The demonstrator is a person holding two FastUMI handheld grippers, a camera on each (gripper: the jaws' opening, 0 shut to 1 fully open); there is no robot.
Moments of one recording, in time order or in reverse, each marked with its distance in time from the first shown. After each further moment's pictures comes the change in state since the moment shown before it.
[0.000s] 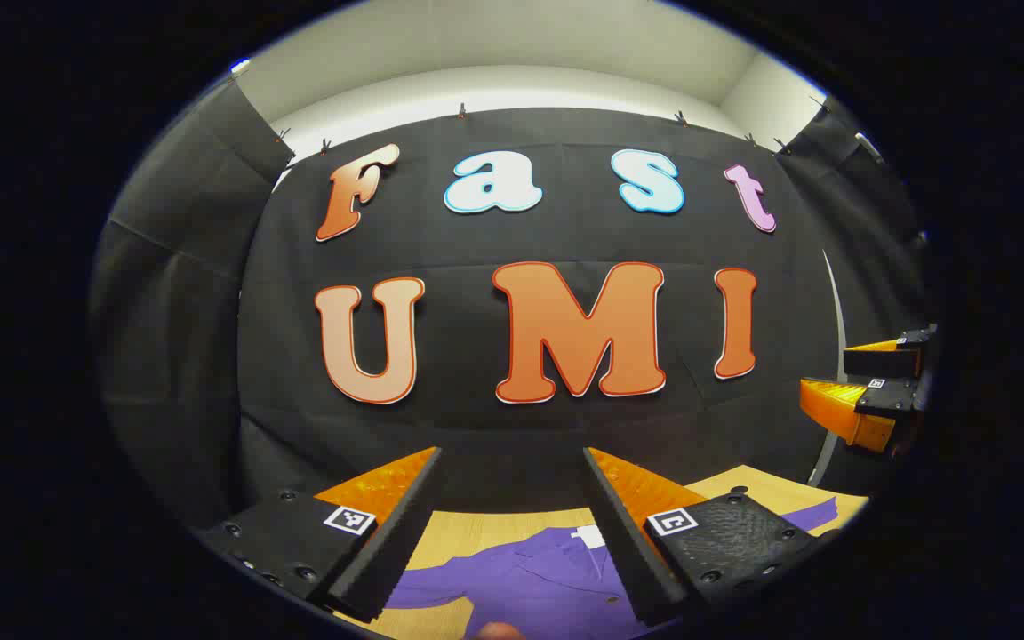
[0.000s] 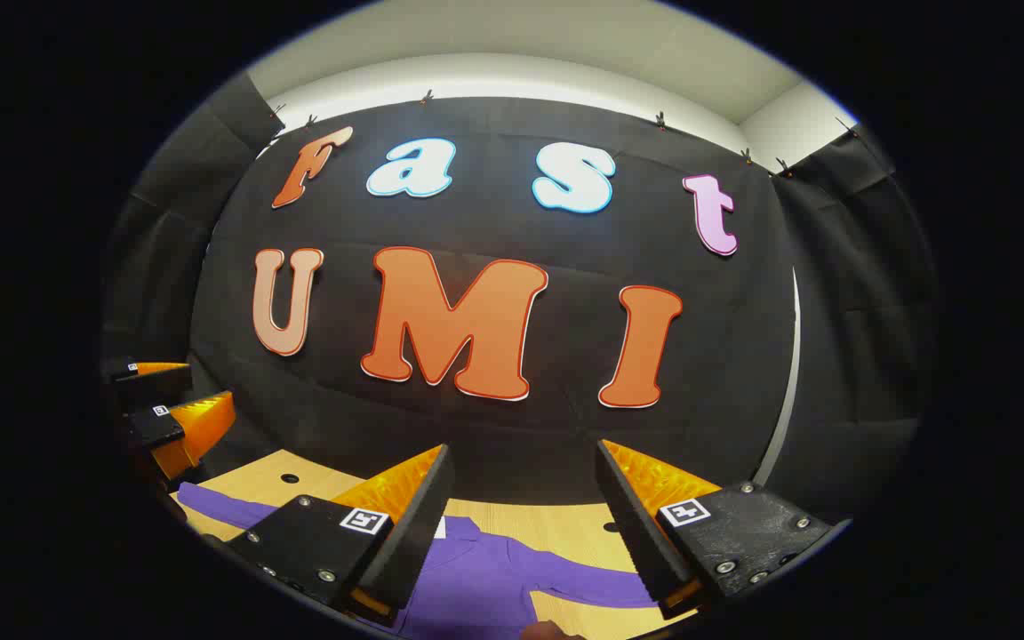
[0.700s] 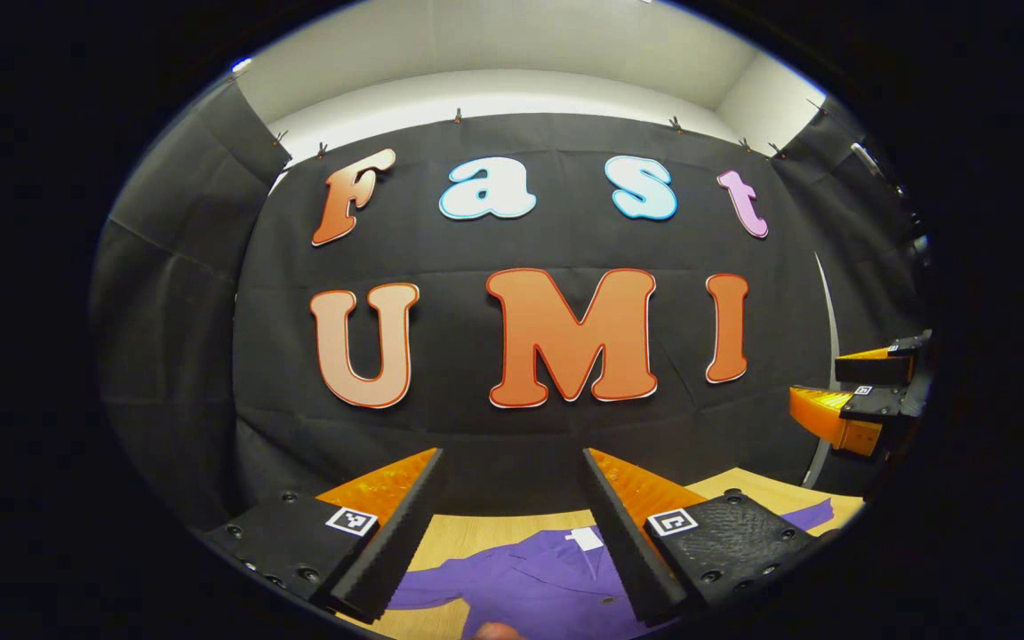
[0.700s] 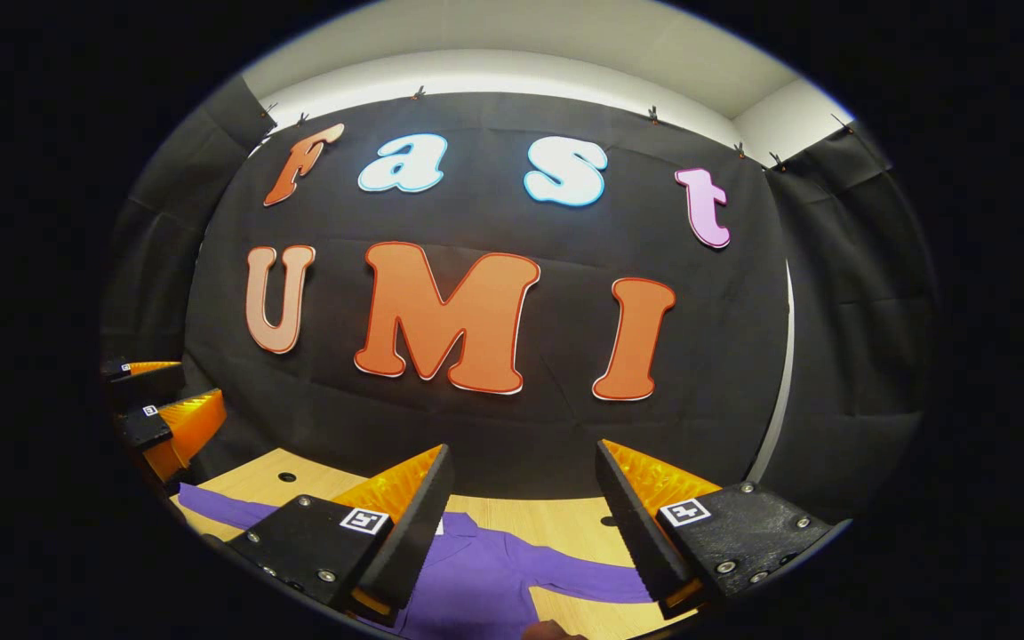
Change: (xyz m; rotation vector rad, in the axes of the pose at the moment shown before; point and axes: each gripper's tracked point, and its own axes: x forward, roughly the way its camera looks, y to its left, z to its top) left arm -0.007 0.002 0.007 -0.004 -0.021 -0.015; right arm 0.000 -0.006 -0.005 0.004 0.025 -0.035
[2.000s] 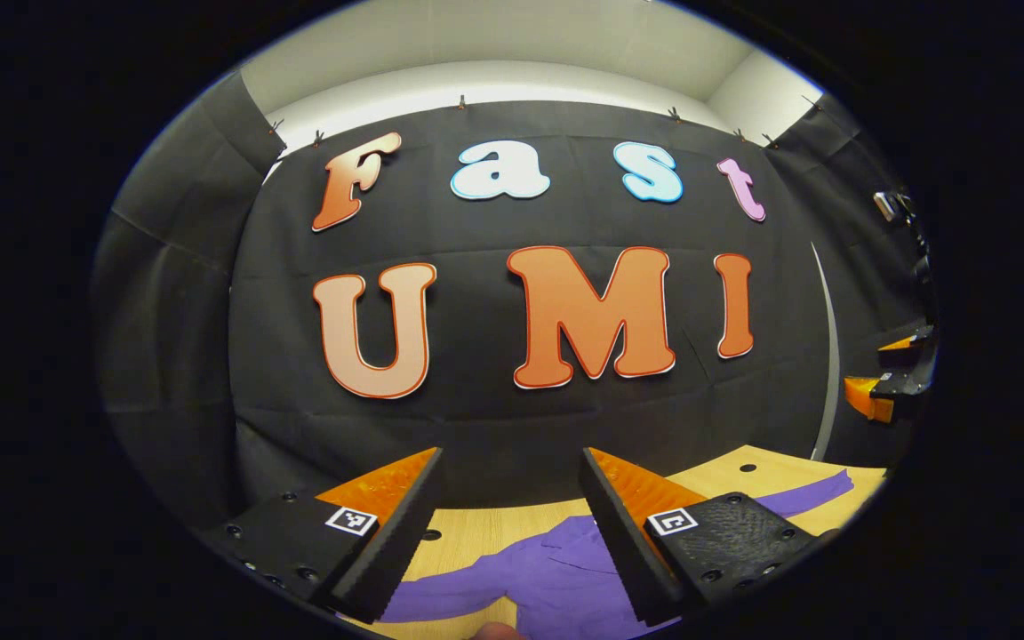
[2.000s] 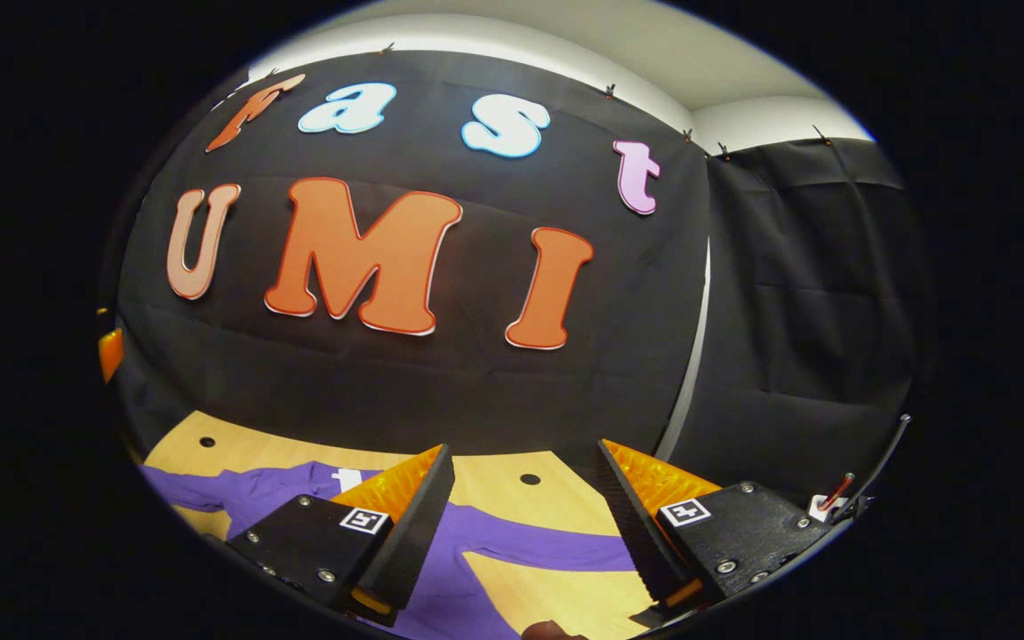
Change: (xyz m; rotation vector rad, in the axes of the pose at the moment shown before) left arm 0.013 0.060 -0.034 0.036 0.038 -0.041; right arm -0.014 -0.070 -0.069 -0.074 0.177 -0.326
